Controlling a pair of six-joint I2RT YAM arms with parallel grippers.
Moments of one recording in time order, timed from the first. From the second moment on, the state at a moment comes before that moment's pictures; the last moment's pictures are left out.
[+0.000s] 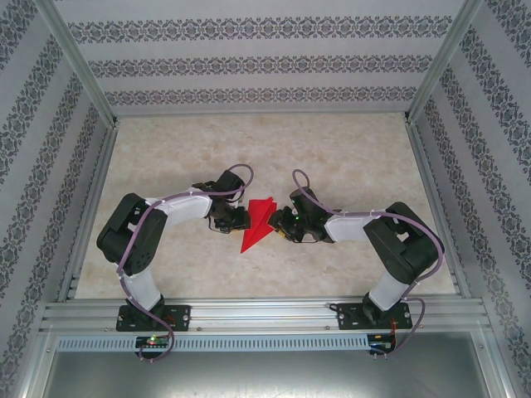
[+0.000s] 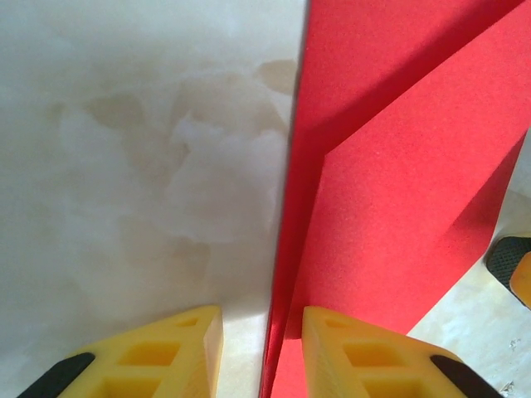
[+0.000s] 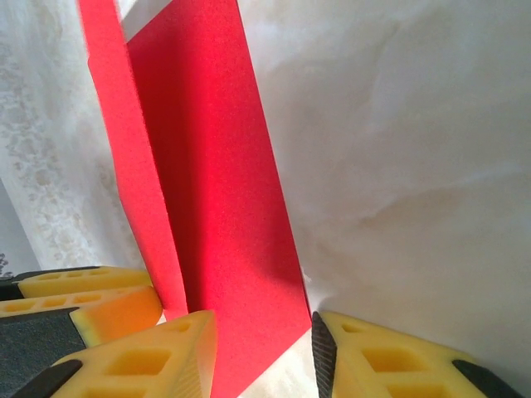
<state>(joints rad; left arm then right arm) -0.53 1.78 1.03 -0.51 0.29 -0.61 0.62 1.68 0.67 0.15 -0.36 1.21</state>
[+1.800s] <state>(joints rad) -0.53 1.79 1.04 -0.53 0.29 -0.61 0.66 1.65 0.77 -0.06 -0.26 1.12</state>
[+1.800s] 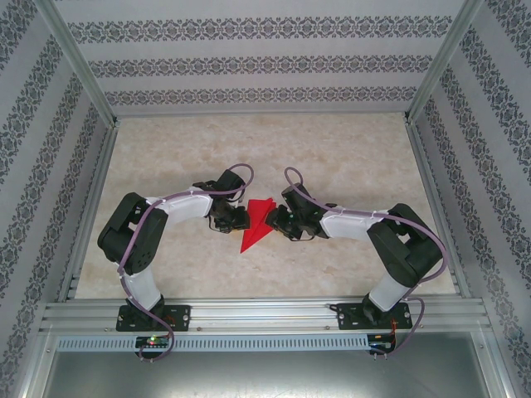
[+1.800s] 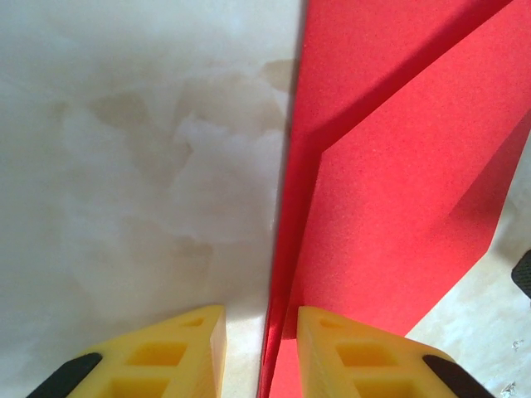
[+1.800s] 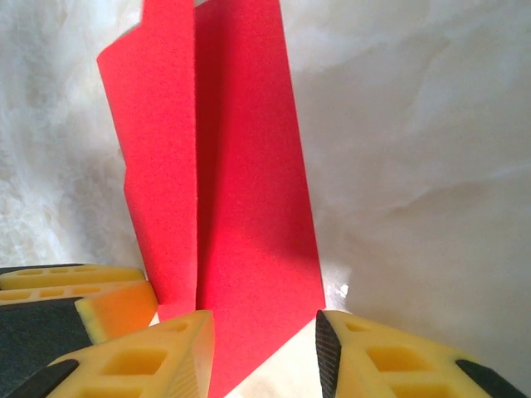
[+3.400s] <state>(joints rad) -0.53 1.80 1.05 -0.54 0.31 -0.61 0.63 1.72 0.84 -0.09 -0.30 1.10</state>
